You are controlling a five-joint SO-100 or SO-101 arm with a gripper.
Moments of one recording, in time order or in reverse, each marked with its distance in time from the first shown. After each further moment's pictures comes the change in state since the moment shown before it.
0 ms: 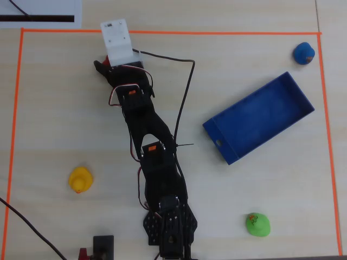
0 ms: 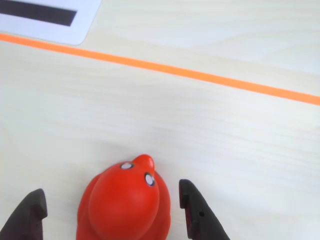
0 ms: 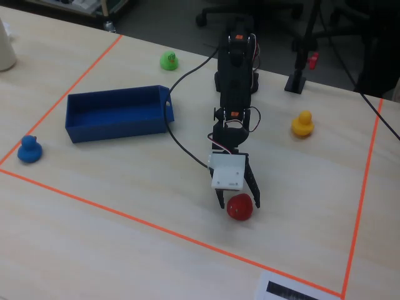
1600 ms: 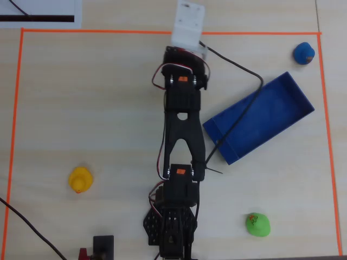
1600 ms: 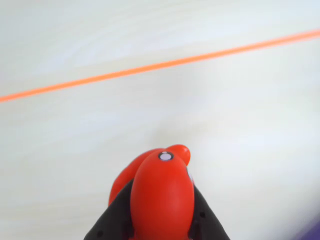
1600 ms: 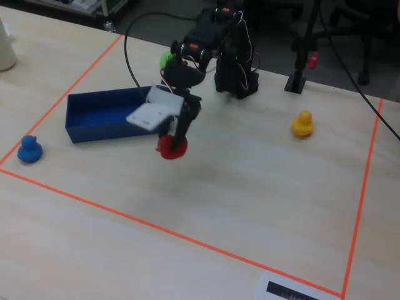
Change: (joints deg) arm 22.8 24.0 -14.7 49.8 5.4
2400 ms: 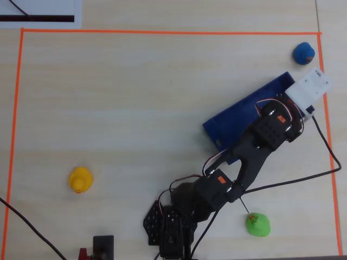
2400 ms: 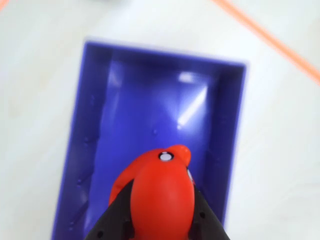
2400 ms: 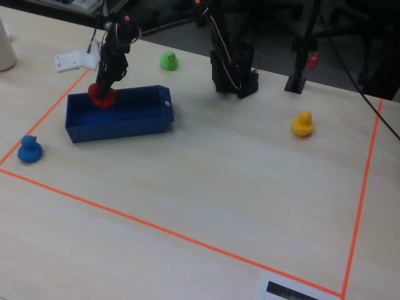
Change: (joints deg) arm 41.9 -7.1 3.0 -1.8 -7.6
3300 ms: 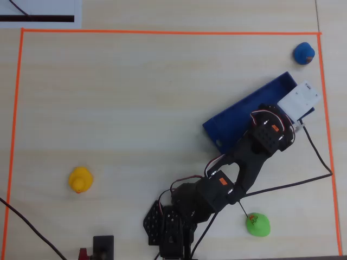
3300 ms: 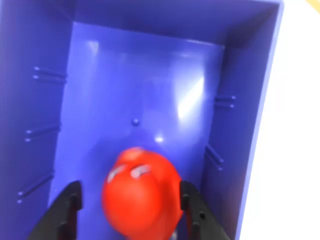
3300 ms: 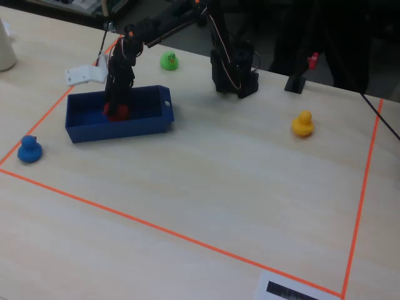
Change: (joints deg) arm 1.8 0.0 13.1 -12.0 -1.8
